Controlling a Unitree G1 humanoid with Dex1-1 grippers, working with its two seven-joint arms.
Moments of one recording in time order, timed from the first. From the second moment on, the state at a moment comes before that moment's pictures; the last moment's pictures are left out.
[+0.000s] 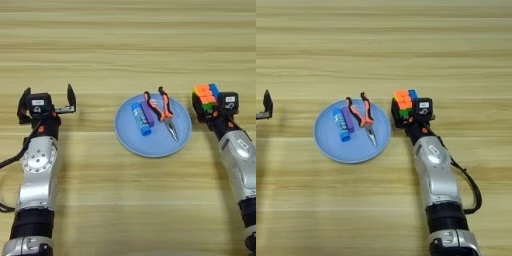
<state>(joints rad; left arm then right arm) -0.15 0.13 0.18 0.22 -0.04 -0.21 0.04 -0.24 -0.06 -0.08 0.24 0.14 -0.03 0.18</state>
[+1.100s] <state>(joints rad) -0.14 0.13 0.18 0.17 -0.04 -0.21 0.06 -0.52 0.15 0.30 0.58 0.09 0.02 0.36</state>
